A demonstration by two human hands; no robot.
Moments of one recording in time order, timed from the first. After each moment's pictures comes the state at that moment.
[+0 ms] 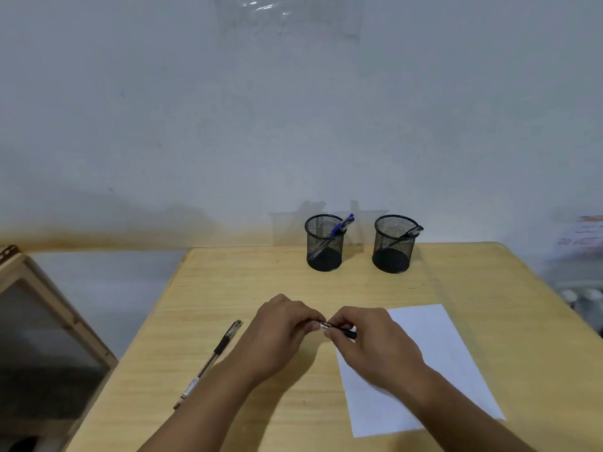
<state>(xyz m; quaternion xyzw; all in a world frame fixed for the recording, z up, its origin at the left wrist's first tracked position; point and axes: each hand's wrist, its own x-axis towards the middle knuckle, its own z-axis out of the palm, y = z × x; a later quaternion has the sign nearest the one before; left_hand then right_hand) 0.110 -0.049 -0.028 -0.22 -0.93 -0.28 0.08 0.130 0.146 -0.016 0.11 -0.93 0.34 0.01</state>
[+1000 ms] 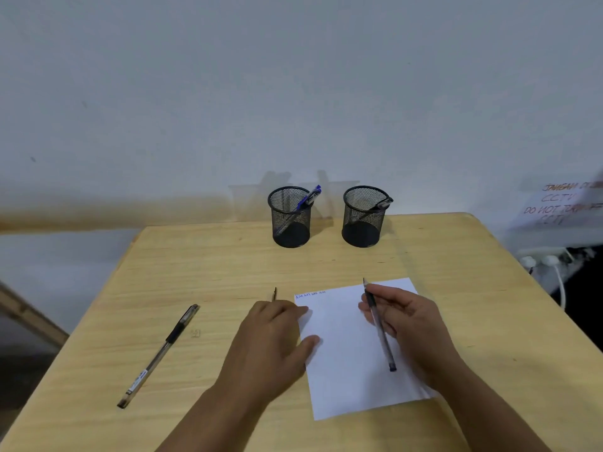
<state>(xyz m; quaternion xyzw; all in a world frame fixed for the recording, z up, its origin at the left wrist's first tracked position) 0.139 -0.003 -0.072 -0.13 -0.94 -0.29 0.11 0.128 0.235 -0.047 -0.09 -0.68 0.72 -0.02</state>
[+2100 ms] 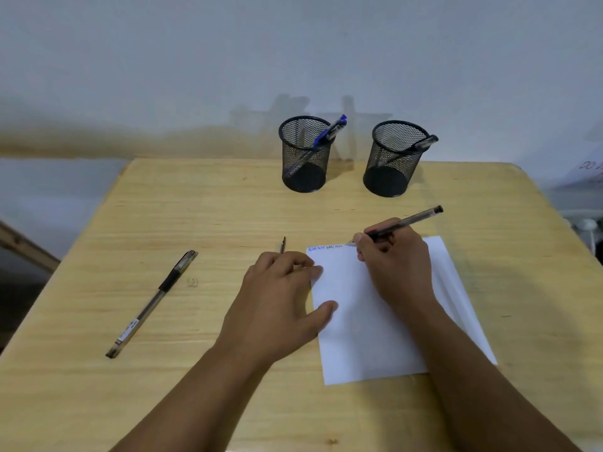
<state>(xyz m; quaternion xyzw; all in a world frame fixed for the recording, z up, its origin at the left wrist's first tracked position) 0.132 -0.001 -0.081 -0.12 -0.96 -0.24 0.07 0.077 0.187 -0.067 -0.08 -0.87 0.47 0.11</state>
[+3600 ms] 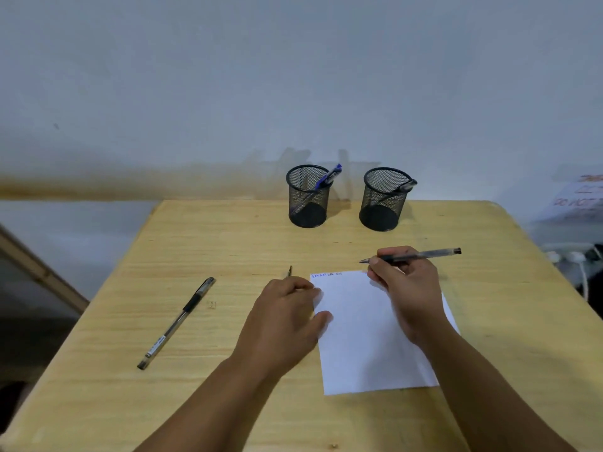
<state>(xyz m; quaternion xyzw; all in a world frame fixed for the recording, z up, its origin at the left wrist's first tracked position) 0.138 0.002 -0.074 -0.09 -0.94 -0.32 0.09 0.099 0.199 -0.037 -0.13 -0.68 0.72 0.07</state>
